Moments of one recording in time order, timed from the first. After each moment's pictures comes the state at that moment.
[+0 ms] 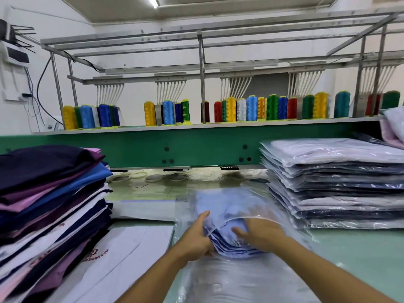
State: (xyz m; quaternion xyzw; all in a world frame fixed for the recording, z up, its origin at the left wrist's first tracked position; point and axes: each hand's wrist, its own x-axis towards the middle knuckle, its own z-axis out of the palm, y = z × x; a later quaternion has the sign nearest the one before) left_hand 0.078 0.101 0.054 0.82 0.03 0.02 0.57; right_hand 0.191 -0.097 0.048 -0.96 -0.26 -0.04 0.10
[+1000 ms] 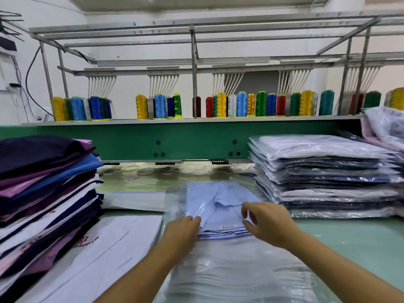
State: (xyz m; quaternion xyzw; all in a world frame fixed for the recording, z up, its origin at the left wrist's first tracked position) left_hand 0.084 0.095 0.032 0.99 0.02 0.12 -0.06; right_hand 0.153 -0.166 0.070 -0.89 -0.36 -0.27 0.05
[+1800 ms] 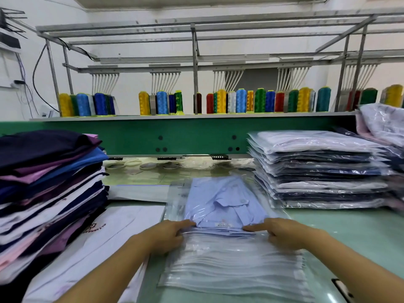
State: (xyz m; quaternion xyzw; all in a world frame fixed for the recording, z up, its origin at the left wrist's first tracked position) left_hand 0.036 0.142 0.032 0.99 -0.04 -0.03 0.15; right_hand 0.150 -0.217 0.047 -0.92 -0.38 0.05 0.00
